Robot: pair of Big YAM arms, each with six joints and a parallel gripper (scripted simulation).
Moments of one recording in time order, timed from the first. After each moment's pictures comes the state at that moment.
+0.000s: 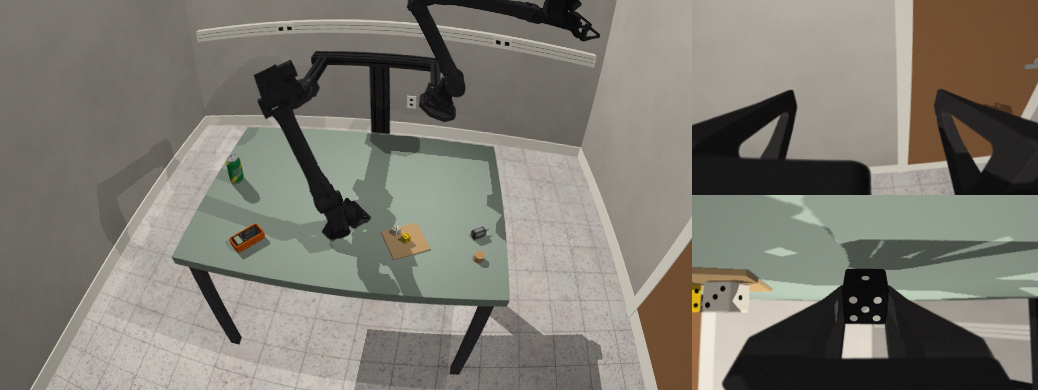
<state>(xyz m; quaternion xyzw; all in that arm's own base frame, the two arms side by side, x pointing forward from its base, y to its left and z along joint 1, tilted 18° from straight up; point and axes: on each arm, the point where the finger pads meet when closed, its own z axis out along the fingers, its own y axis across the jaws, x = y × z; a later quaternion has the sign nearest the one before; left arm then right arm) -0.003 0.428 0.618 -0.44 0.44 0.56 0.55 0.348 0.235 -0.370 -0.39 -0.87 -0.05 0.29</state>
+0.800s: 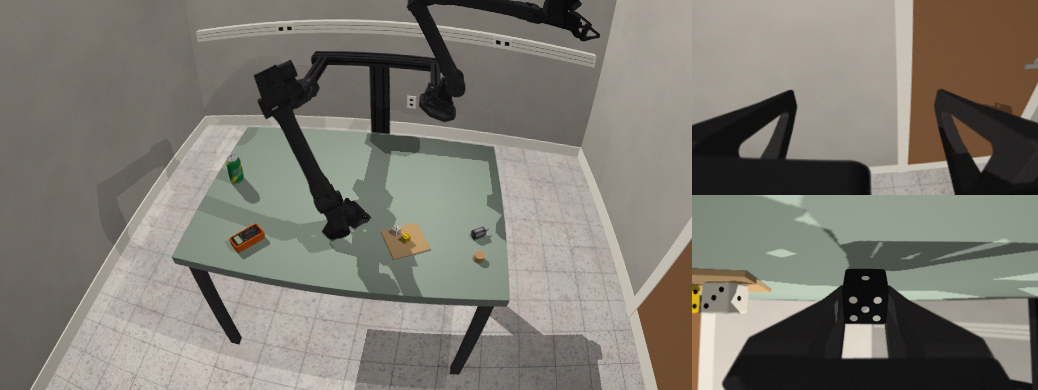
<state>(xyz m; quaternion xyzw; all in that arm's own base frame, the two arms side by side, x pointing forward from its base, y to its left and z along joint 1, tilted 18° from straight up) -0.003 0.428 0.618 -0.44 0.44 0.56 0.55 0.348 0.235 -0.370 -0.39 -0.87 -0.05 0.29</state>
